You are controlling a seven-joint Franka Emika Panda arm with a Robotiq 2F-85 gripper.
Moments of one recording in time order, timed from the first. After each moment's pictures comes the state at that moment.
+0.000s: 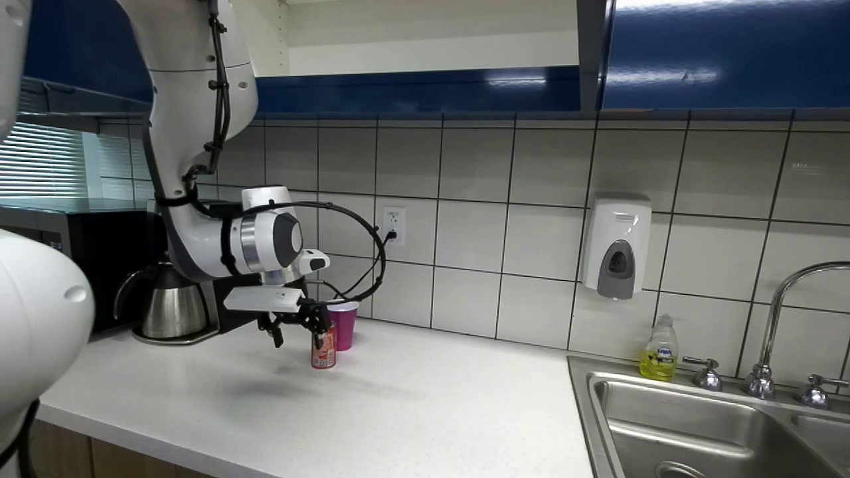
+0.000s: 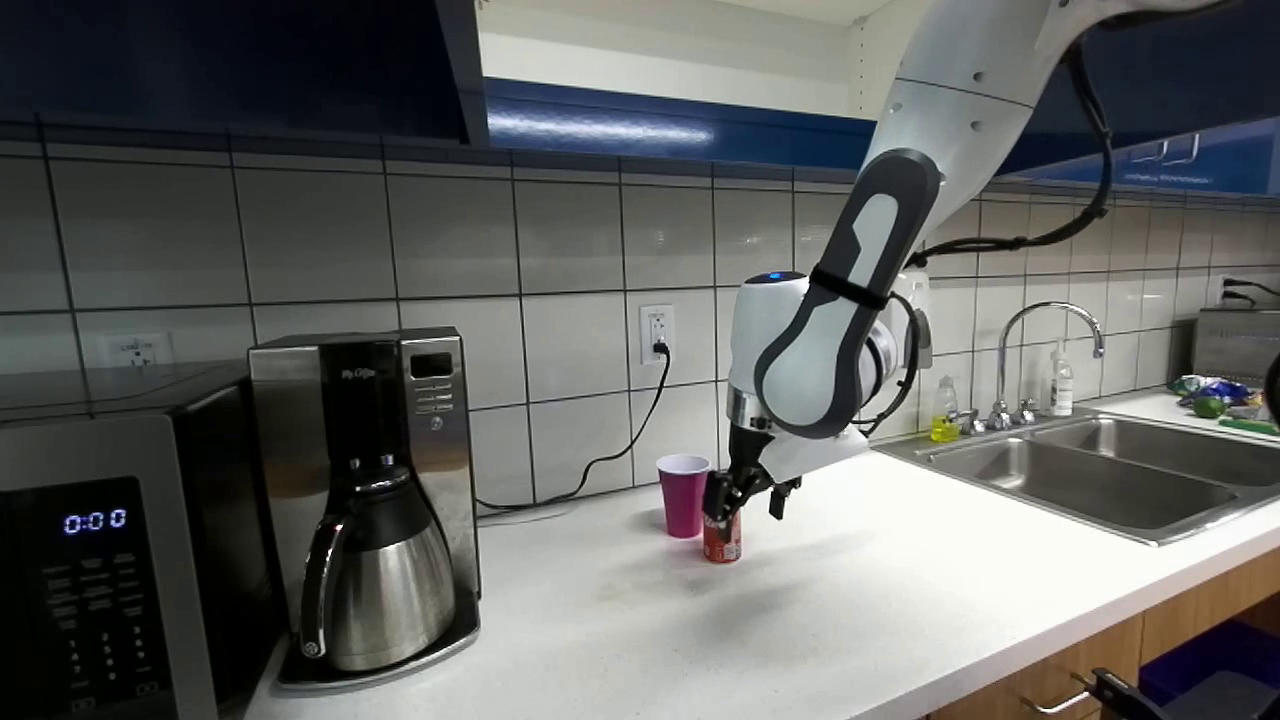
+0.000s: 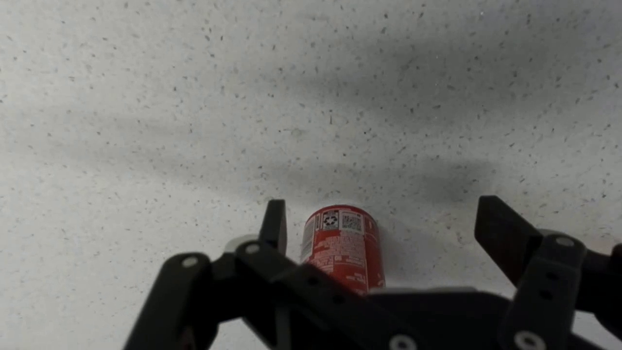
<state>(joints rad) 0.14 0.22 0.00 -2.47 -0.36 2.91 0.29</state>
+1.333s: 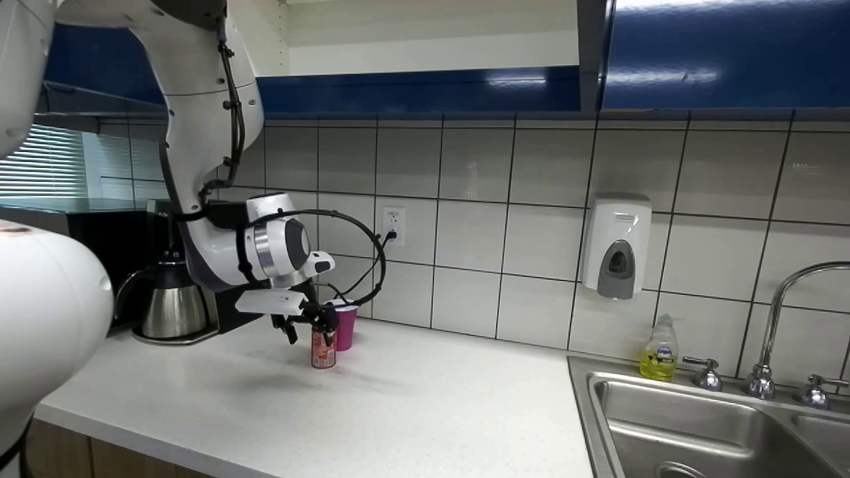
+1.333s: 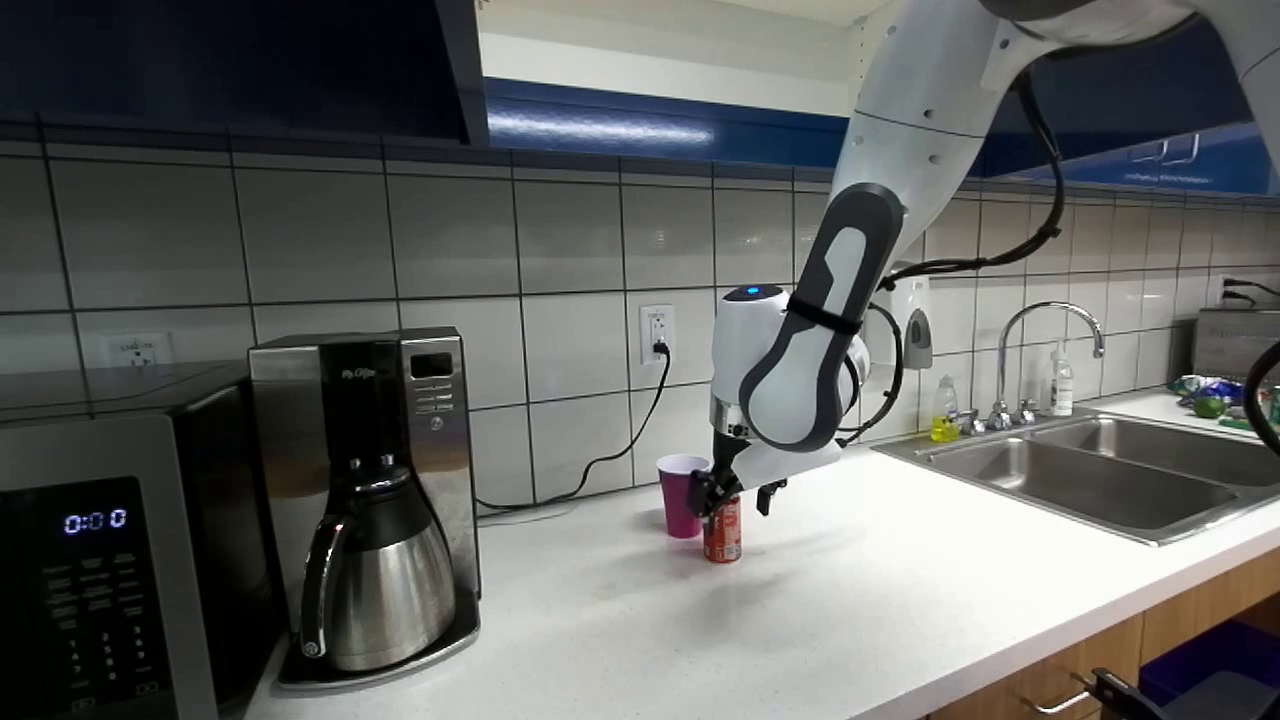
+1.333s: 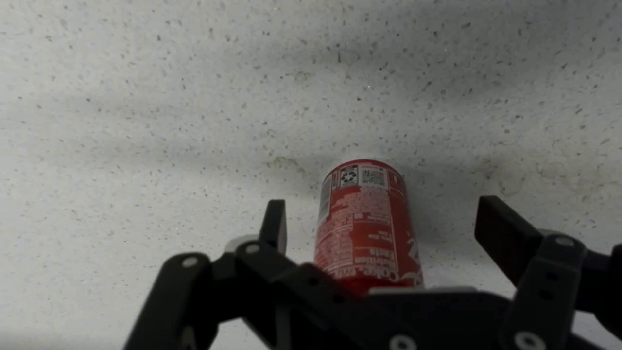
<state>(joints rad) 0.32 0.32 -0.19 -2.37 -0.43 2.94 0.47</state>
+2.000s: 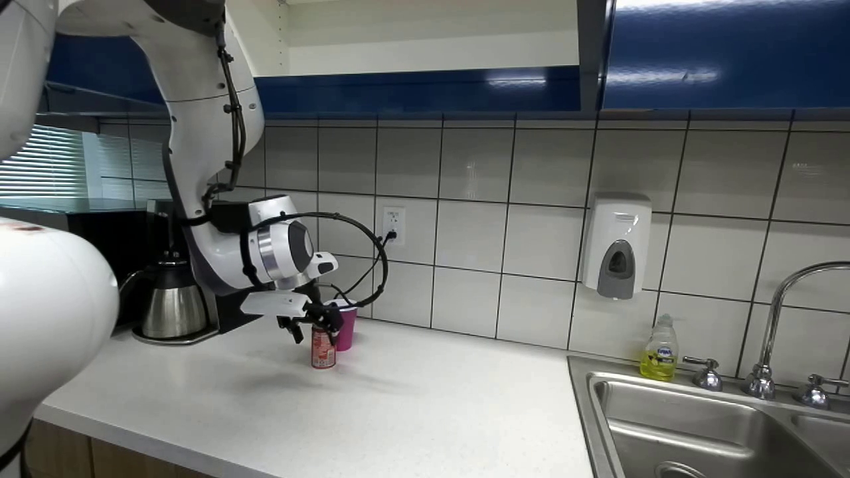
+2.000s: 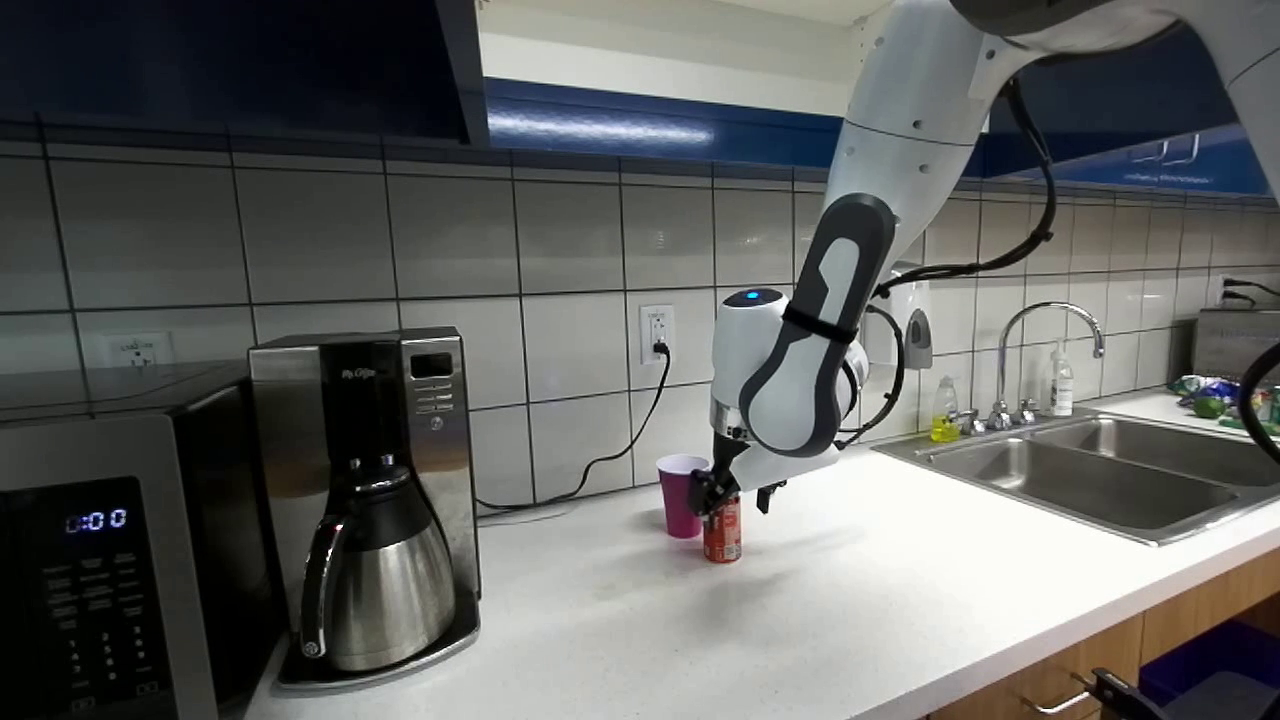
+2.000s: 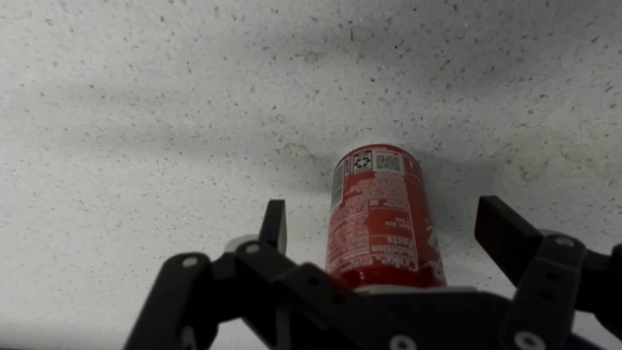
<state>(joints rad) 0.39 0.35 -0.27 -2.35 -0.43 2.98 0.49</state>
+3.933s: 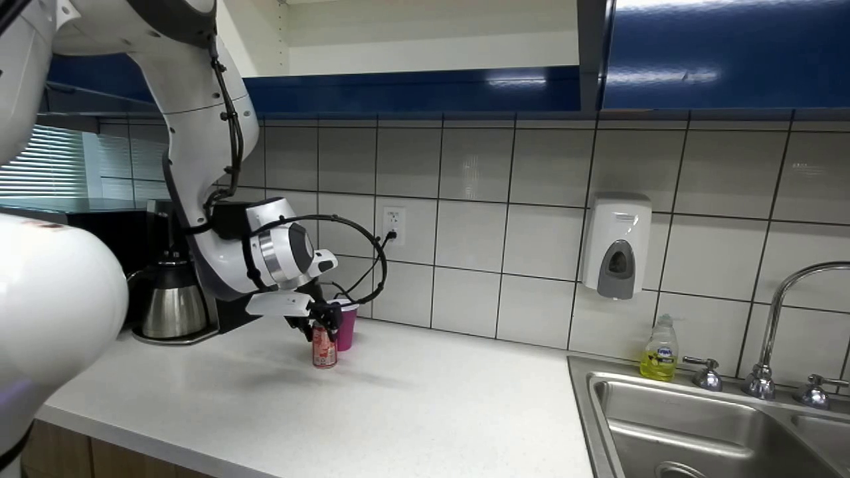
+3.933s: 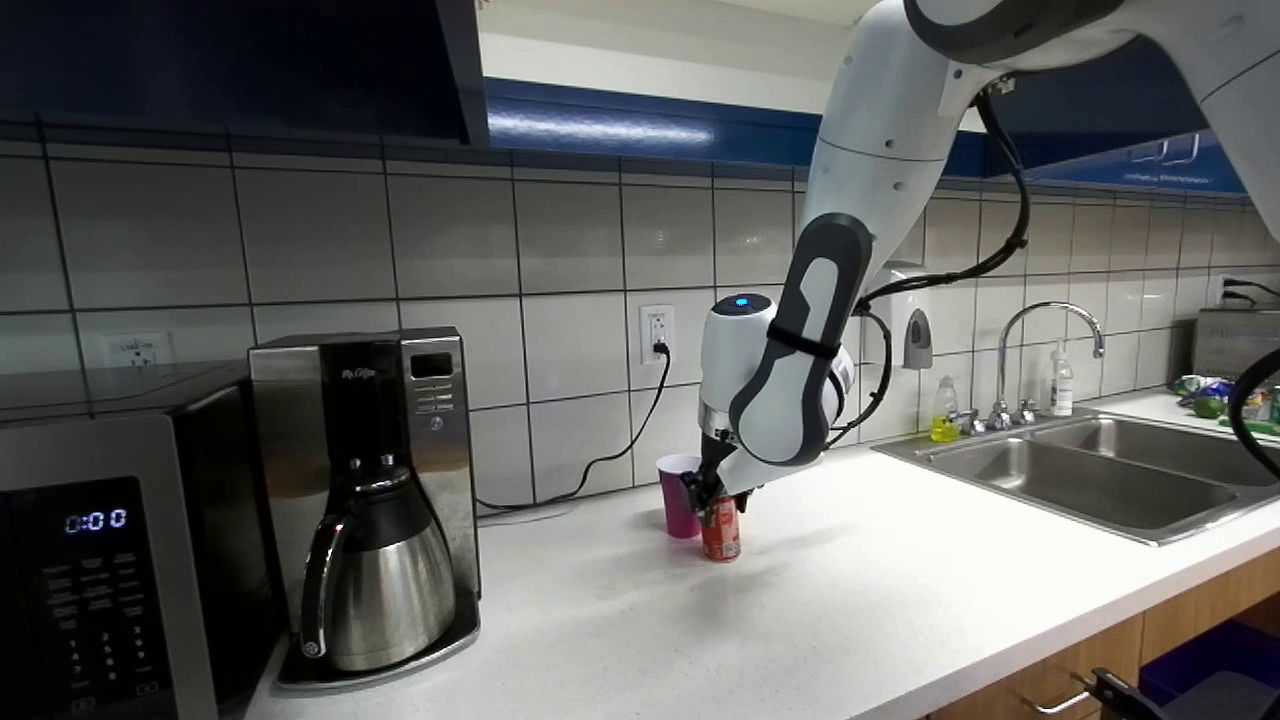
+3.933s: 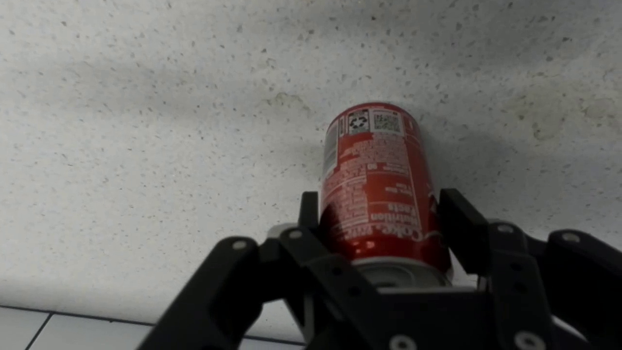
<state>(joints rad) 0.53 0.42 -0.40 -2.30 -0.43 3.04 0.51</state>
